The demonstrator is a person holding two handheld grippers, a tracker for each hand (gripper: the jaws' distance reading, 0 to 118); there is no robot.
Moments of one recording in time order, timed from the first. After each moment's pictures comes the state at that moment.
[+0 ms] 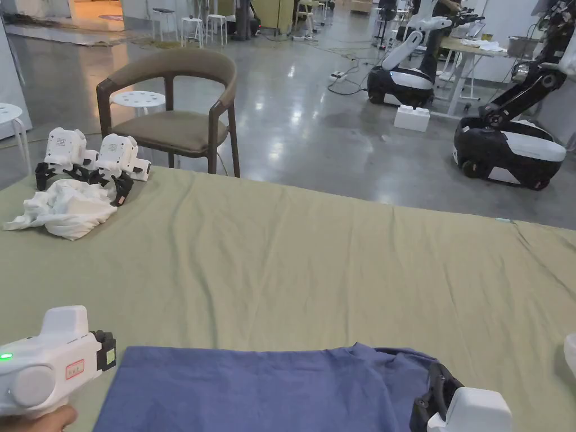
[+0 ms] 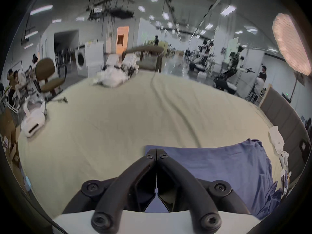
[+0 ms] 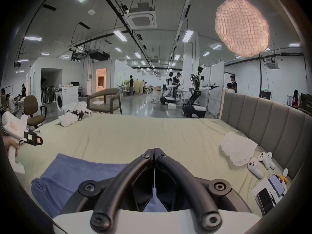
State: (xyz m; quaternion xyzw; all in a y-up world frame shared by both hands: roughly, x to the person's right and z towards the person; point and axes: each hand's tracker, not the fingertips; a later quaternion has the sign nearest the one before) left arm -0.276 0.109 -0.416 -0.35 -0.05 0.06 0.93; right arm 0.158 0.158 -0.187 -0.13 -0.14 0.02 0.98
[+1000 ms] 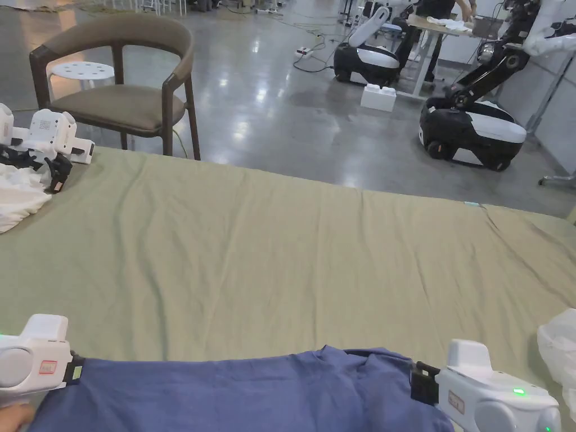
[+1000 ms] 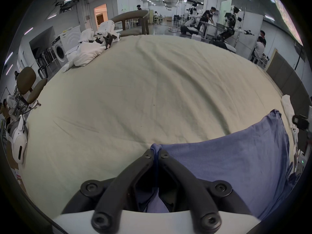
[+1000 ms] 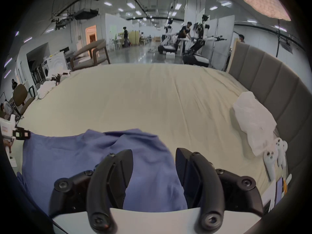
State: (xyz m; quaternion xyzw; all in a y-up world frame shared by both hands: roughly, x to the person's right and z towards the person) left arm -0.231 0.057 -0.496 -0.46 -0.10 -0.03 0.88; right arm 0.320 0.084 -0.343 -0.39 -0.13 -0.03 0.91
